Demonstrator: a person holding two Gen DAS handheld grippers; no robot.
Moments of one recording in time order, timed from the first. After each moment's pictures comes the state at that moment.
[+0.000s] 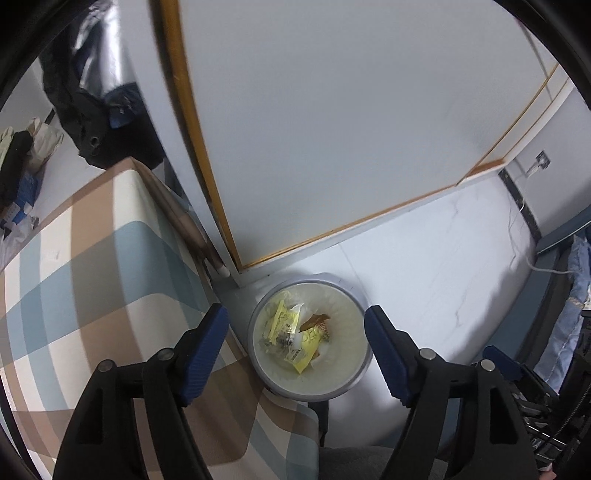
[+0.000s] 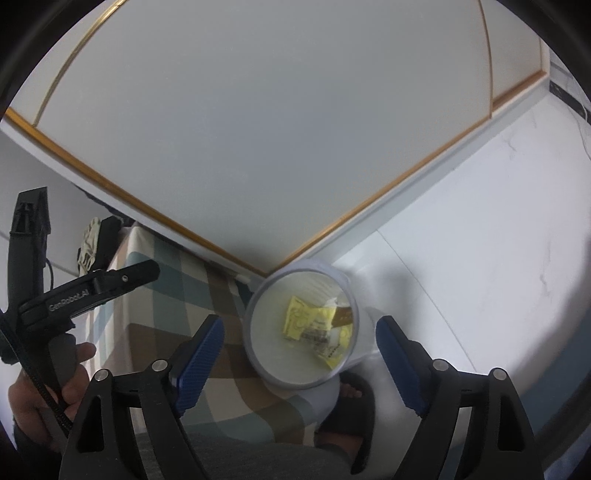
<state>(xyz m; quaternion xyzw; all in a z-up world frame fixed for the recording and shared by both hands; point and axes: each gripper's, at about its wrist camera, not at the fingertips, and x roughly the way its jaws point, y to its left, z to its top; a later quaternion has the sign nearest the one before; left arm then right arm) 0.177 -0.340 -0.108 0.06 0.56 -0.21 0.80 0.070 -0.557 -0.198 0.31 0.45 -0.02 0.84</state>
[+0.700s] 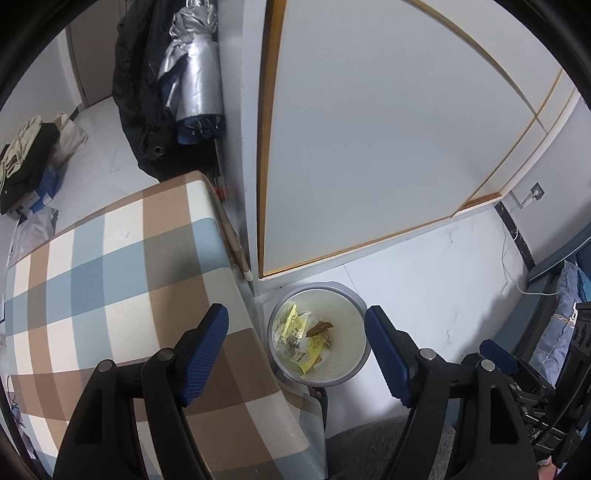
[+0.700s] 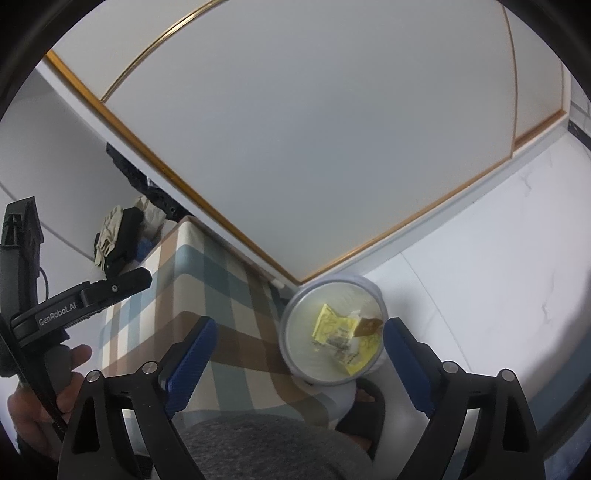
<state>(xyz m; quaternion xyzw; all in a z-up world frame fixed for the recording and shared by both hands) 0.144 -0.291 -0.061 0.03 0.52 -0.19 0.83 0.055 -0.520 -0.147 0.27 0.42 0.01 0.86</state>
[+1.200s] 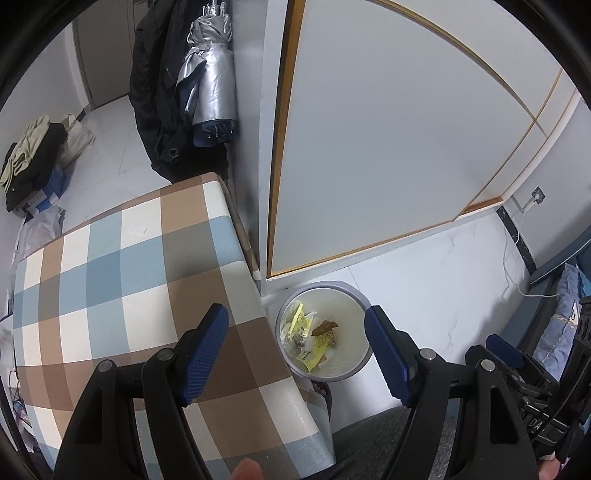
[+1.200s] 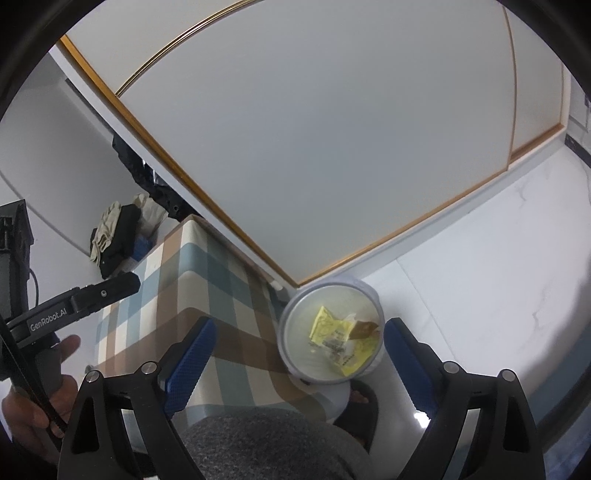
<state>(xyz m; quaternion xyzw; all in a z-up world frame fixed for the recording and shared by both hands) 0.134 -0.277 -0.056 0.03 0.51 -0.18 0.84 0.049 -0.508 -0.136 0.25 0.42 0.00 0.87</state>
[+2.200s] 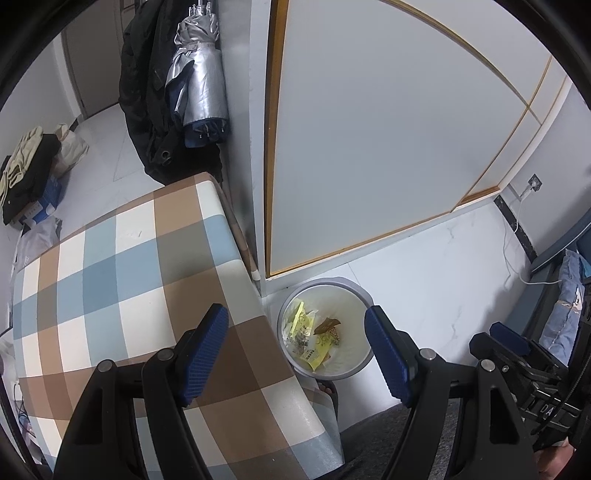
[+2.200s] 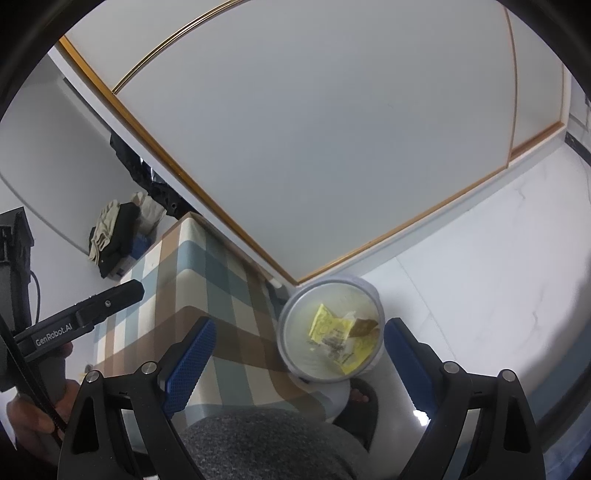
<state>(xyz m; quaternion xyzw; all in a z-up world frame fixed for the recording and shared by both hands) 0.131 -0.280 -0.062 0.04 0.50 -0.20 0.84 0.050 -0.508 -0.136 0.25 0.43 0.00 0.87</state>
